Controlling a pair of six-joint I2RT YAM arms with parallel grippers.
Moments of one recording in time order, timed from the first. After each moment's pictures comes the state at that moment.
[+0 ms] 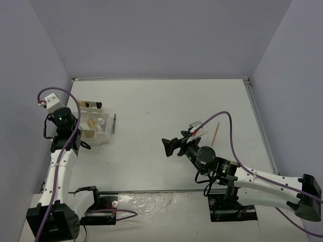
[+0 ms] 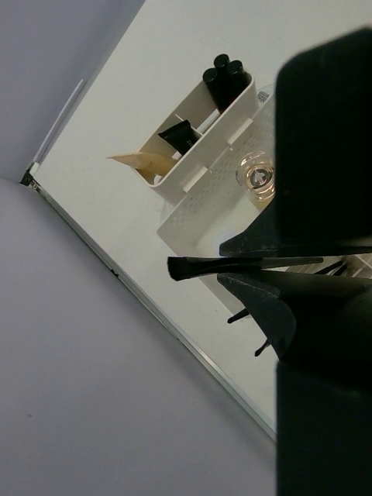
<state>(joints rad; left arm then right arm) 0.14 0.97 0.81 -0.14 -0.45 -0.27 1.14 0.89 0.52 0.28 0.59 0.29</state>
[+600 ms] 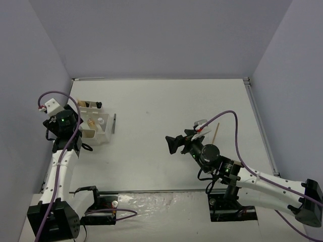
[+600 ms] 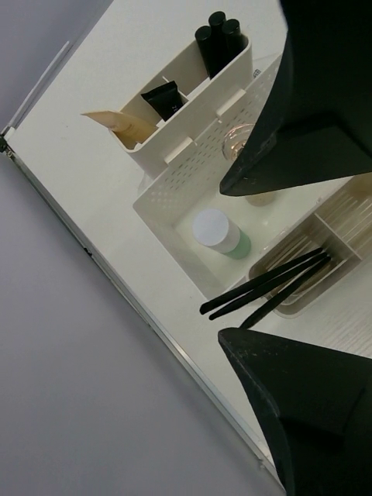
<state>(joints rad) 0.15 0.98 0.75 -0.15 -0.51 -0.34 1.07 0.83 0.50 0.27 0.54 0.32</state>
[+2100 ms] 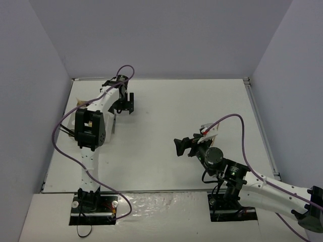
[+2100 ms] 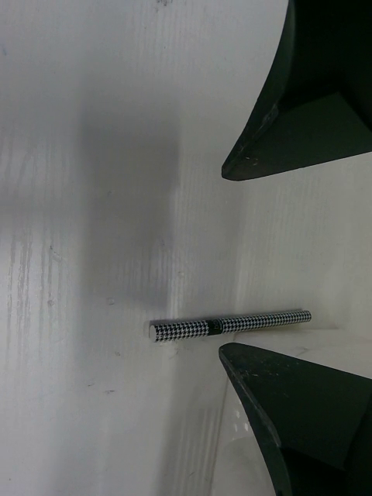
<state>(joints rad) -0.23 2.21 1.93 -0.94 -0.14 -0.26 1.05 0.72 0.44 0.11 0.60 0.36</state>
